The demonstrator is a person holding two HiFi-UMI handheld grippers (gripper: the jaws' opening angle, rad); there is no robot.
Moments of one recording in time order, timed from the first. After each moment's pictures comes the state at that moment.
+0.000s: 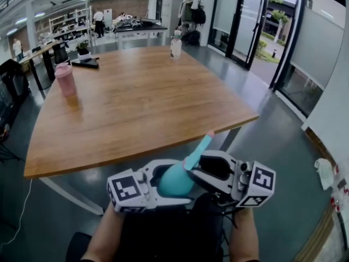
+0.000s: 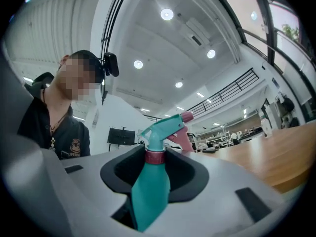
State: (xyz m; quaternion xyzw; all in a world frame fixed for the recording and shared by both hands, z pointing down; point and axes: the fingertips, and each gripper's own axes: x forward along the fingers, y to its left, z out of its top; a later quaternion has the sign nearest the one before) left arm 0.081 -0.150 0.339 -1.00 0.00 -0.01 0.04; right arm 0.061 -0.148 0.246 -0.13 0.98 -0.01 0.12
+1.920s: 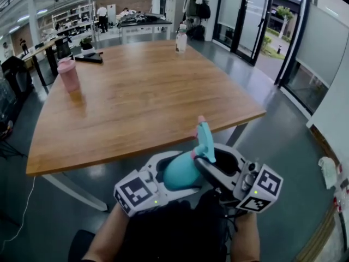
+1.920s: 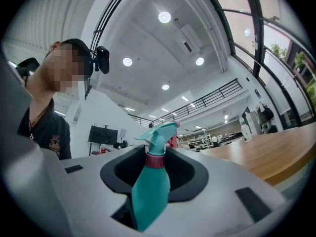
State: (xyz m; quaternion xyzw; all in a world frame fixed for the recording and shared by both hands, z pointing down) left arm 0.080 -0.176 0.340 -0.99 0.12 -0.03 0.07; right arm 0.067 -0.165 0.244 -0.23 0.96 -0.02 0.13
